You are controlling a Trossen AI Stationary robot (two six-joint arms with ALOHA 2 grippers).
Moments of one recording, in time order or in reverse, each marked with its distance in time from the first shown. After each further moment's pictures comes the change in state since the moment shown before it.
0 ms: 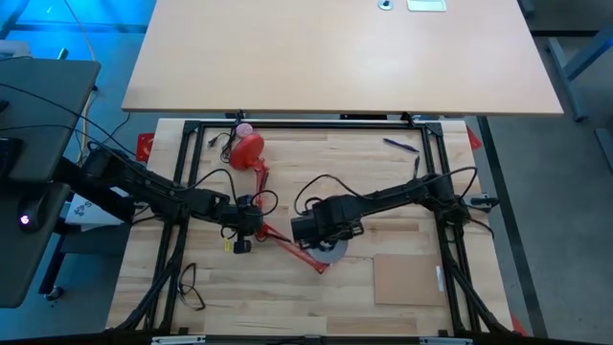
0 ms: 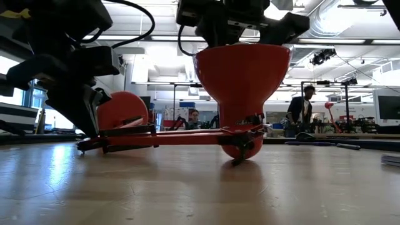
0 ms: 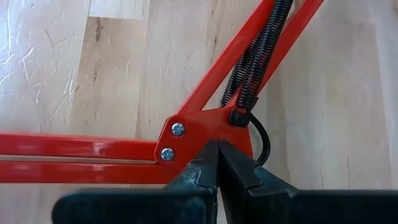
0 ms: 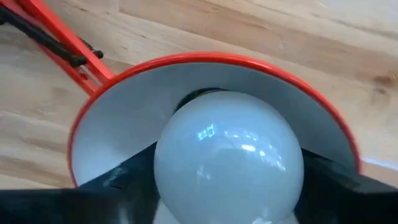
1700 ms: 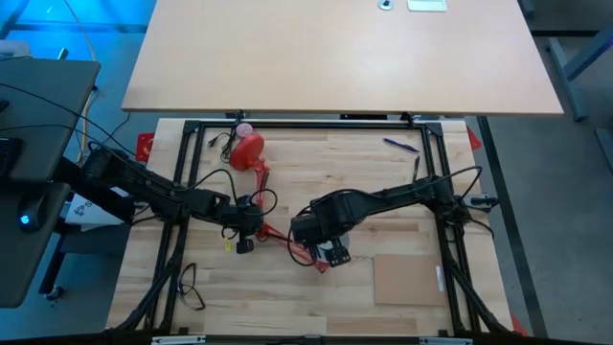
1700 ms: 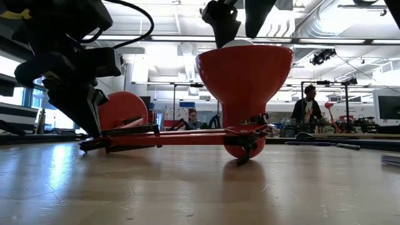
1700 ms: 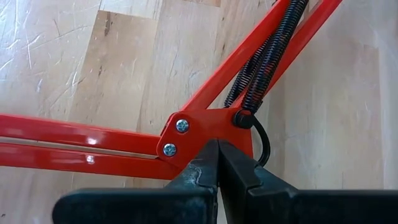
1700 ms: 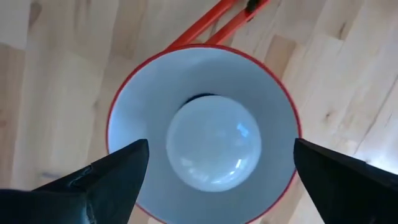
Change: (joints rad) left arm -0.001 0.000 0.001 0.008 -0.018 -0.097; right arm 0.031 -0.003 0.177 -0.126 0.044 -1.597
